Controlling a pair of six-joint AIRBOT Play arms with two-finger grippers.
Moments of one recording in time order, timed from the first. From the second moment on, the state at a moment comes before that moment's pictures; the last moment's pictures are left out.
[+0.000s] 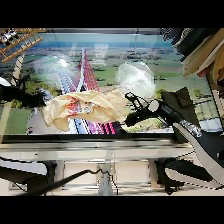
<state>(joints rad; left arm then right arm) 0.38 -1.65 1.23 1.15 -1.27 -1.16 0.32 -1.30 0.72 -0.97 0.92 0.95</state>
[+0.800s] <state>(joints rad) 0.77 -0.97 1.75 0.19 -1.21 -1.06 0.32 -0.69 1.49 -1.48 0.96 1.34</state>
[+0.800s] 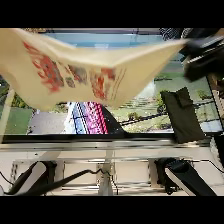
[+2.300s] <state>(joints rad) 0.51 -1.79 1.73 1.00 -1.35 -1.22 0.06 -1.73 1.60 -1.29 1.01 1.45</state>
